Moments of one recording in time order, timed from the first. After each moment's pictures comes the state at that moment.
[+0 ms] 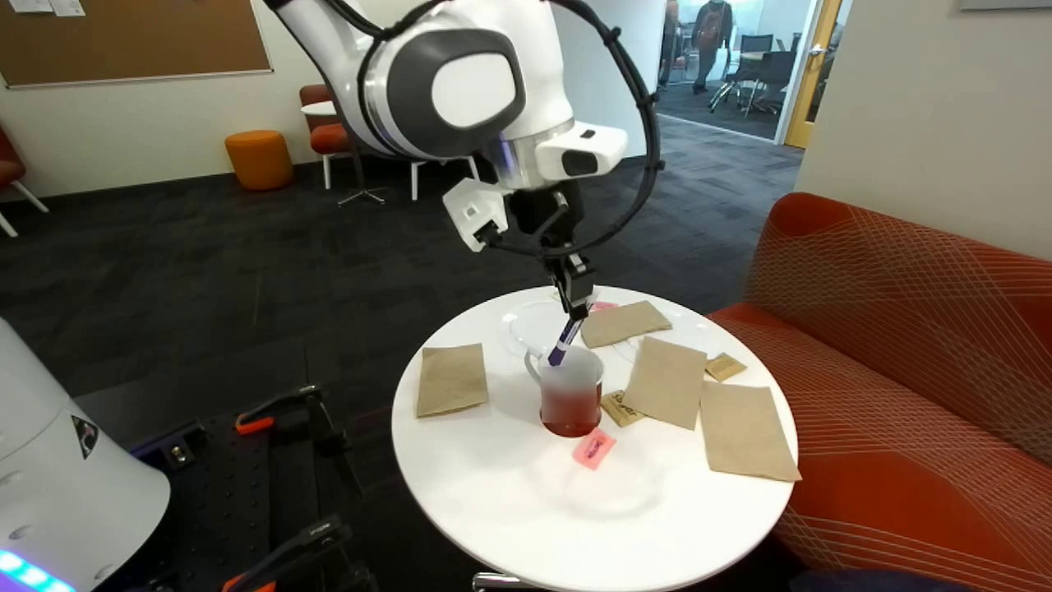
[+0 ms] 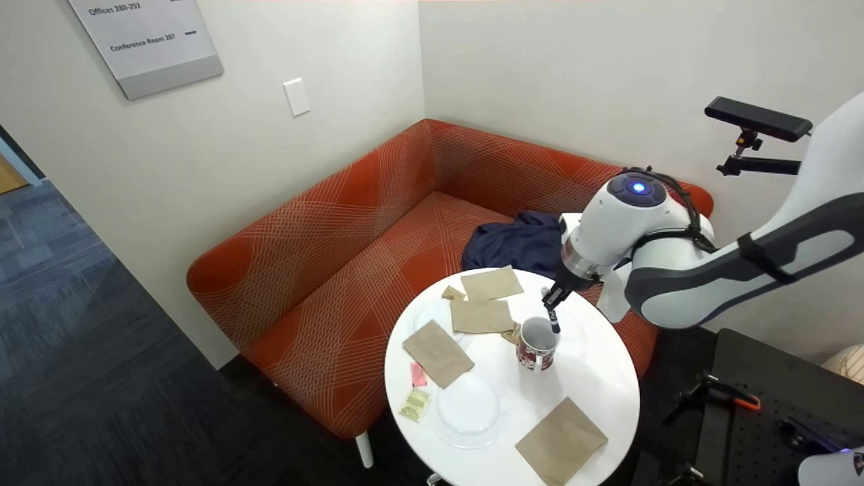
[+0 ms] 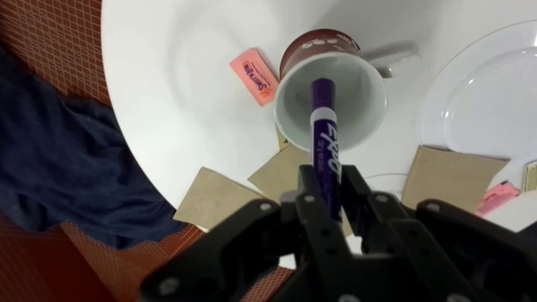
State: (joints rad) arm 0.13 0.13 -0.19 -2.48 -0.26 2.83 0.34
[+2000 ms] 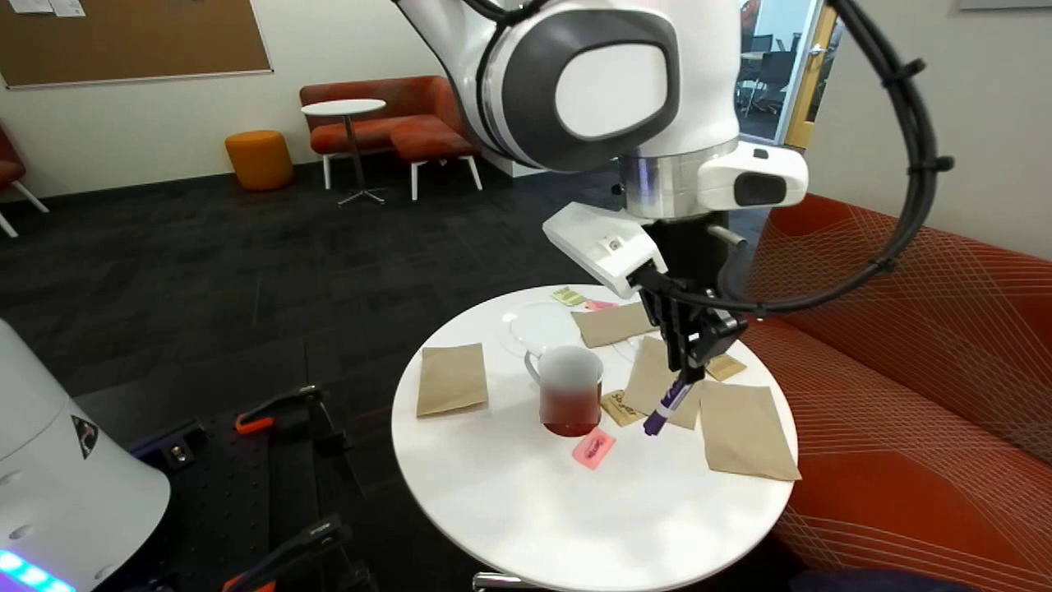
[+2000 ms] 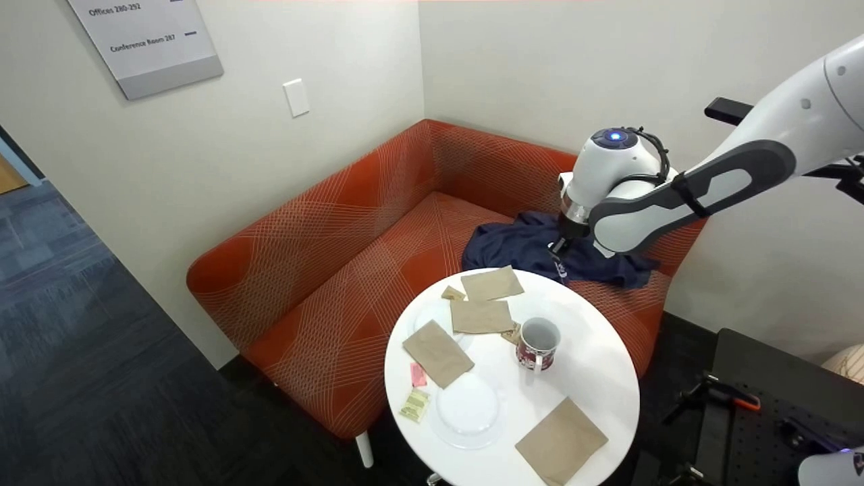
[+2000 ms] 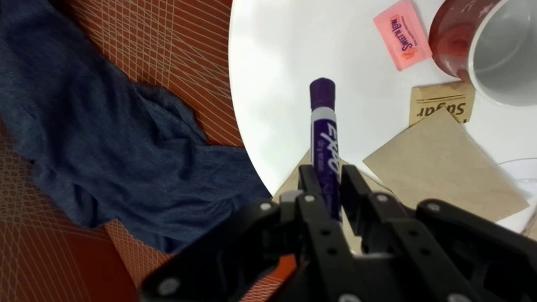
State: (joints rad) arm -0.16 0.30 -0.14 -2.21 -0.15 2.67 -0.01
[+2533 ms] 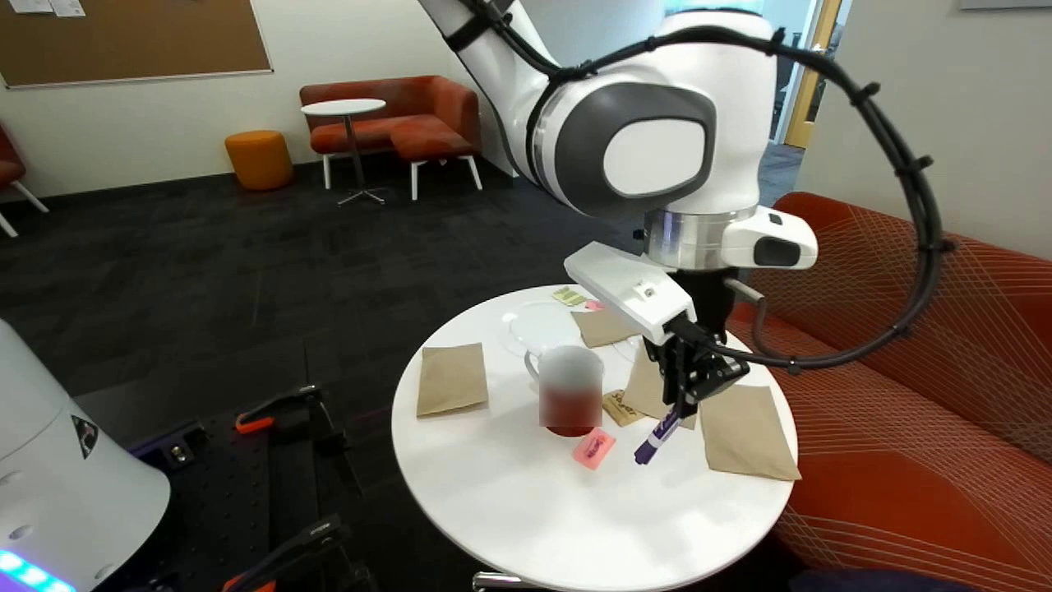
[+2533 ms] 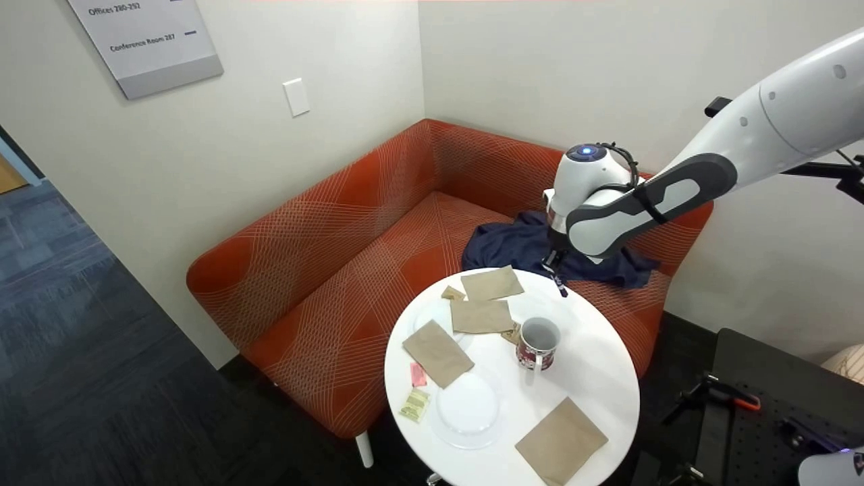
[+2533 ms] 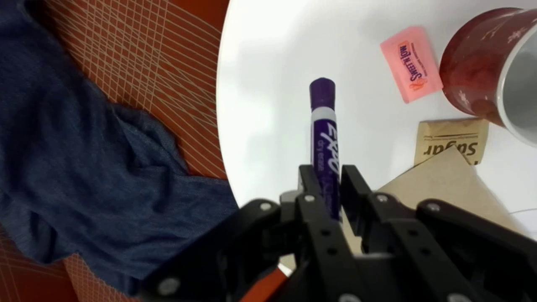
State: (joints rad) arm -0.17 0.45 -0.12 -2.08 -0.10 2.59 -0.12
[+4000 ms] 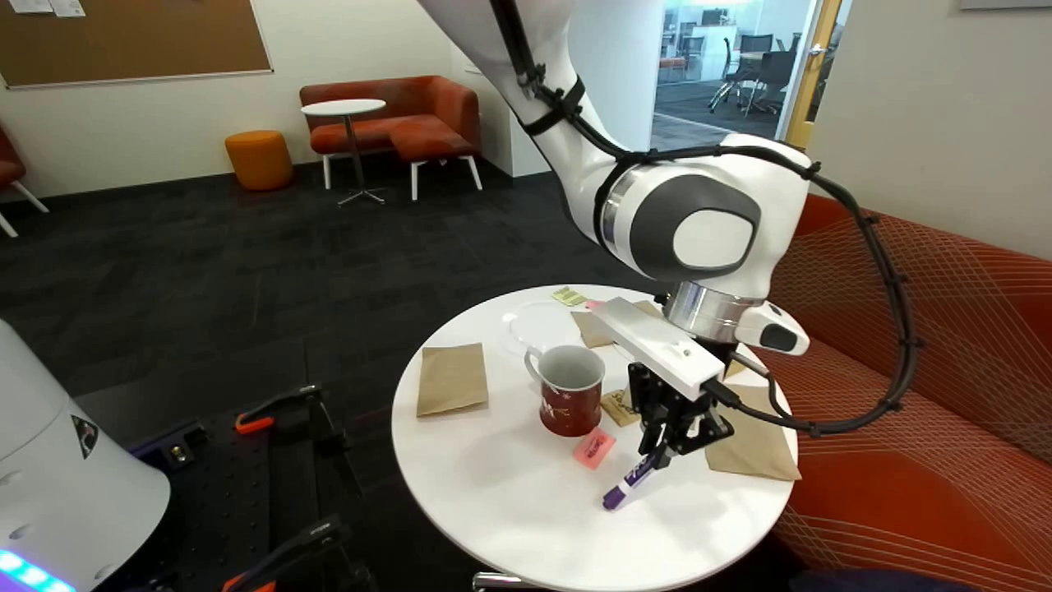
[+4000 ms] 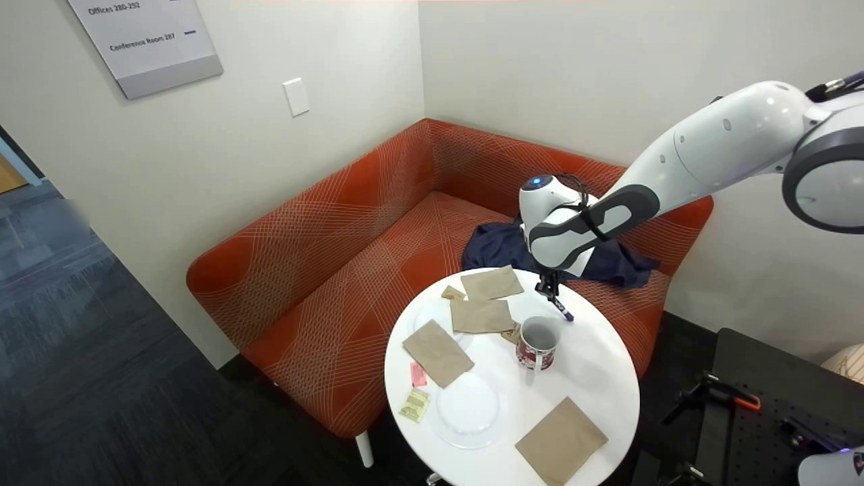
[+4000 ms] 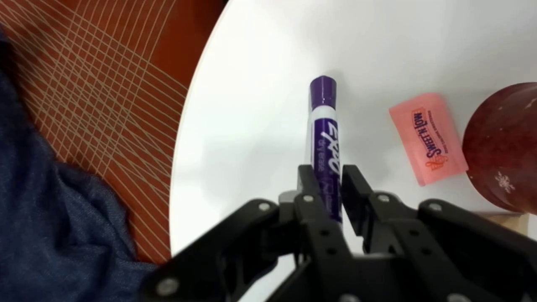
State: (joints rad) arm -0.19 0.74 -0.09 -1.79 -0.10 2.29 -0.21
